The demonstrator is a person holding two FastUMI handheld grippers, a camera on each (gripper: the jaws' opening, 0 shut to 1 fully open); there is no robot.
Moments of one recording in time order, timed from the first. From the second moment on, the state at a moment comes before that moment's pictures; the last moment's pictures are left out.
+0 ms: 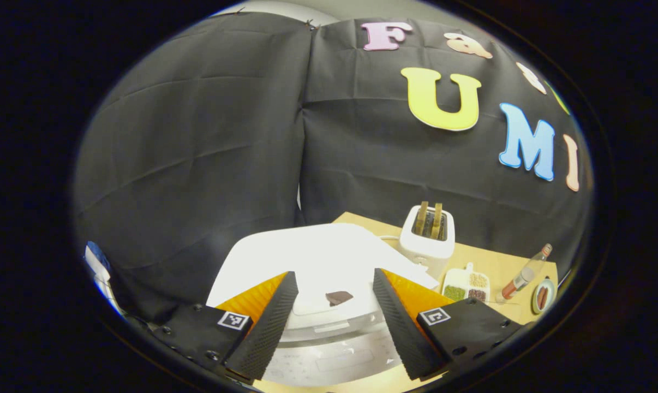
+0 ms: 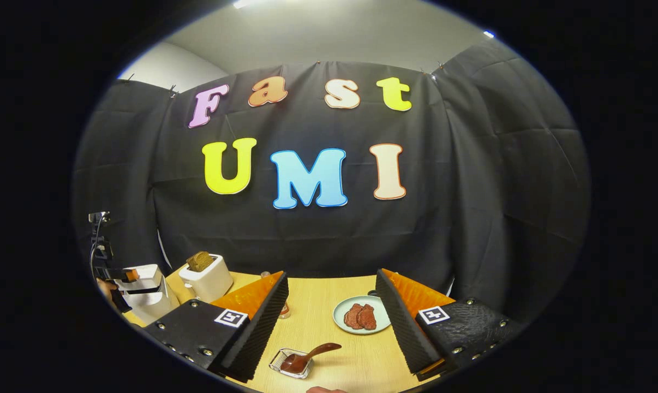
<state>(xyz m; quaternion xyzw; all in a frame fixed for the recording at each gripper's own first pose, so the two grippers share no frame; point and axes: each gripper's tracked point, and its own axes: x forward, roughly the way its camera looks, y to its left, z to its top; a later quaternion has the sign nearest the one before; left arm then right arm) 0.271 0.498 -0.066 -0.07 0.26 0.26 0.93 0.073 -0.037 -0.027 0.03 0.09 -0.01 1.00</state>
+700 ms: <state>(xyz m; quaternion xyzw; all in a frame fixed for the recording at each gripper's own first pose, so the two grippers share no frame) 0.265 0.499 -0.076 -0.06 0.29 0.26 0.92 0.065 -0.026 -0.023 0.02 0.09 -0.02 1.00</state>
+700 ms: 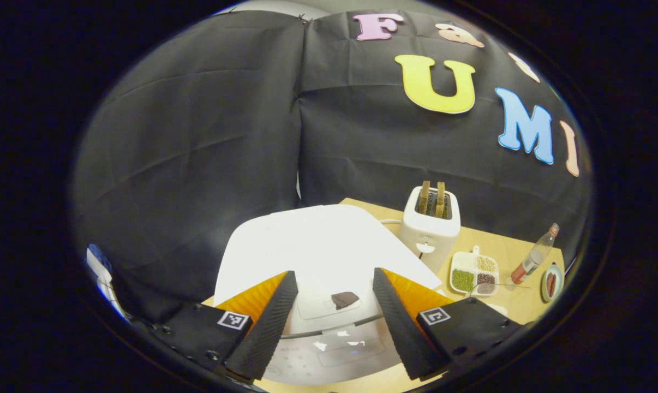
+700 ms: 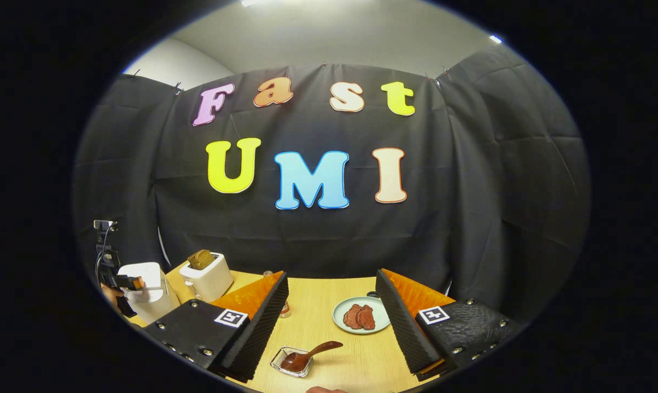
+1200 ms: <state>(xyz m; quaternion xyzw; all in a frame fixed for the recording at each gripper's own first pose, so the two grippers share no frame) 0.262 0.495 -0.079 -0.05 0.30 0.24 0.92 0.053 -0.021 -0.029 0.02 0.10 -0.02 0.99</state>
